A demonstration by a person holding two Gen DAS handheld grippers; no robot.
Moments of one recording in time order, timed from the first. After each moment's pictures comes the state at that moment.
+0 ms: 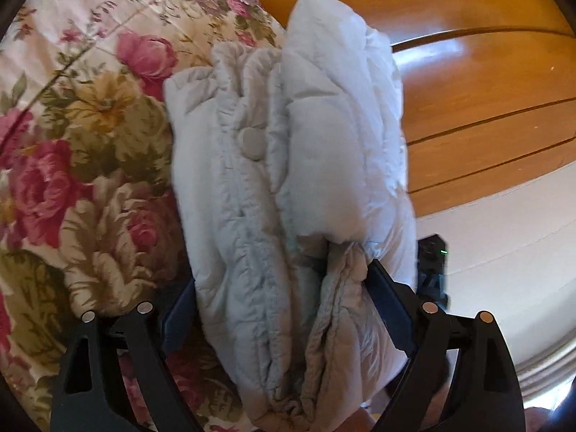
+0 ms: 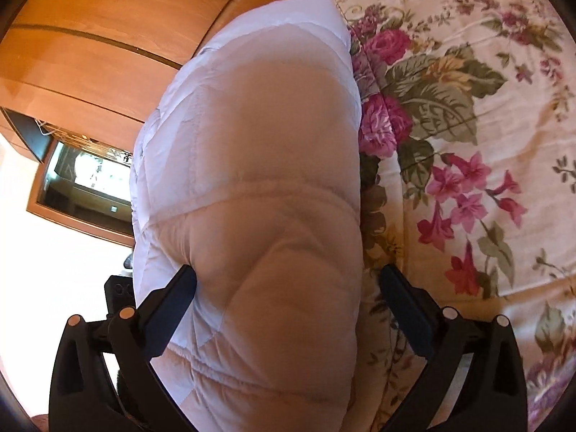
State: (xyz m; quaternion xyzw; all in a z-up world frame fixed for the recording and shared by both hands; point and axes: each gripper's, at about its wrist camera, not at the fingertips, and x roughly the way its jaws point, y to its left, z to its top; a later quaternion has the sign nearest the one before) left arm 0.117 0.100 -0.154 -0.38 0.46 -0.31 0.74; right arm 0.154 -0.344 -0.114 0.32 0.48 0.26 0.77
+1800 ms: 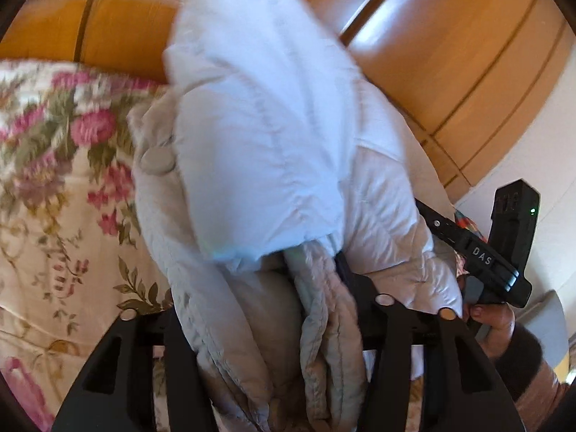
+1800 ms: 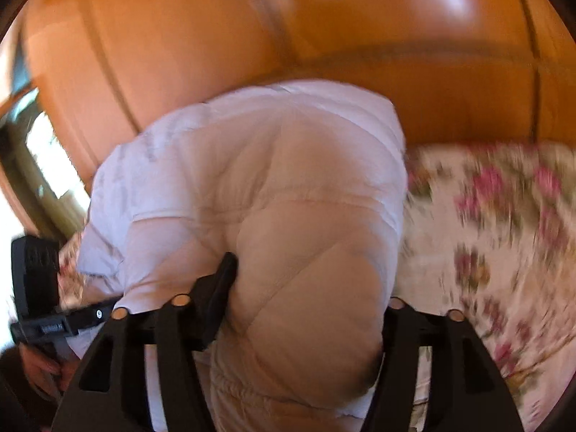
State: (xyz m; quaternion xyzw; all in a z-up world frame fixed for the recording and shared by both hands) left arm 0.323 -0.098 -0.096 -0.16 0.40 -0.29 0.85; right arm 0.298 -0.357 -0.076 0.15 0.31 0.14 0.93
